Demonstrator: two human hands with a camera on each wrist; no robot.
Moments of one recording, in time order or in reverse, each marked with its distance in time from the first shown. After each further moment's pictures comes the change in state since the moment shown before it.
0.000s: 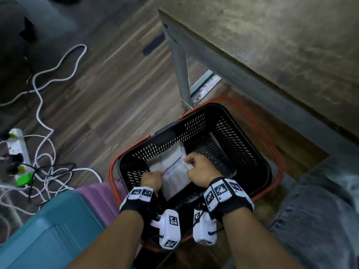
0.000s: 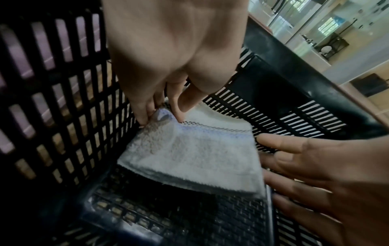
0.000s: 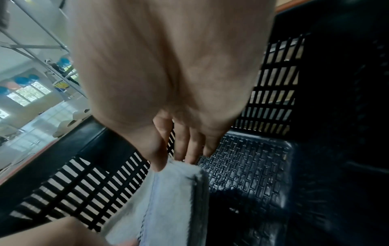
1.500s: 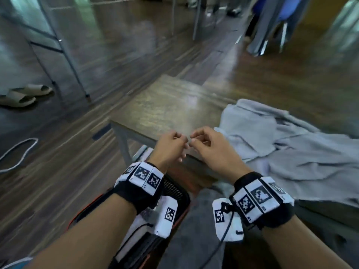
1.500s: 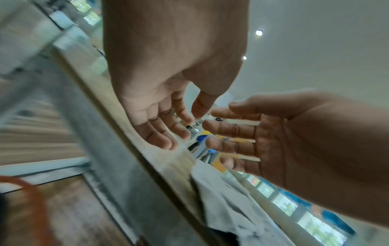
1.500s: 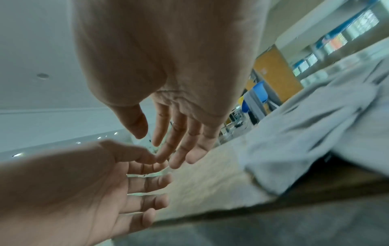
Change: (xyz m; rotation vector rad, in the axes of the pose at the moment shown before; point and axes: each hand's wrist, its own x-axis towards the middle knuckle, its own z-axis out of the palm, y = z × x) left_hand -0.329 0.178 0.034 -0.027 -0.541 1.050; right_hand -0.290 -0.061 -0.168 0.057 0.810 -0.514
